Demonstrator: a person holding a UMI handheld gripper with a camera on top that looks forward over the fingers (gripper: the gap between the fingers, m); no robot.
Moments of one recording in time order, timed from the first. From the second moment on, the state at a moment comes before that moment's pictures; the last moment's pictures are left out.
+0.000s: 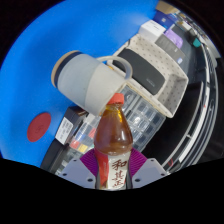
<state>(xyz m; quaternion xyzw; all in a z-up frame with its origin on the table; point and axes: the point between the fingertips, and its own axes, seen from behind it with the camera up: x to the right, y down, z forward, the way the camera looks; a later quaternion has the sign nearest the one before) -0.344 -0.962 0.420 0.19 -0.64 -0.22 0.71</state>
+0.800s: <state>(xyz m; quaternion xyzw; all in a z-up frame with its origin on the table) -0.338 -0.910 0.452 -0.30 -0.66 0.29 0.62</state>
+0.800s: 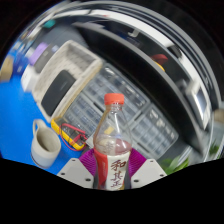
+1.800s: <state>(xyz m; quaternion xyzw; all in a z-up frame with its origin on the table) -0.311 -0.898 0.346 -0.49 -0.58 0.48 0.45</state>
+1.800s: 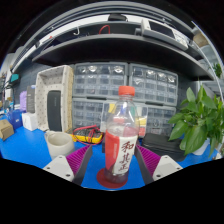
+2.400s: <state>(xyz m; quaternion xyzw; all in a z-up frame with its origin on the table) -0.147 -0.937 0.412 -0.51 -0.53 0.51 0.44</state>
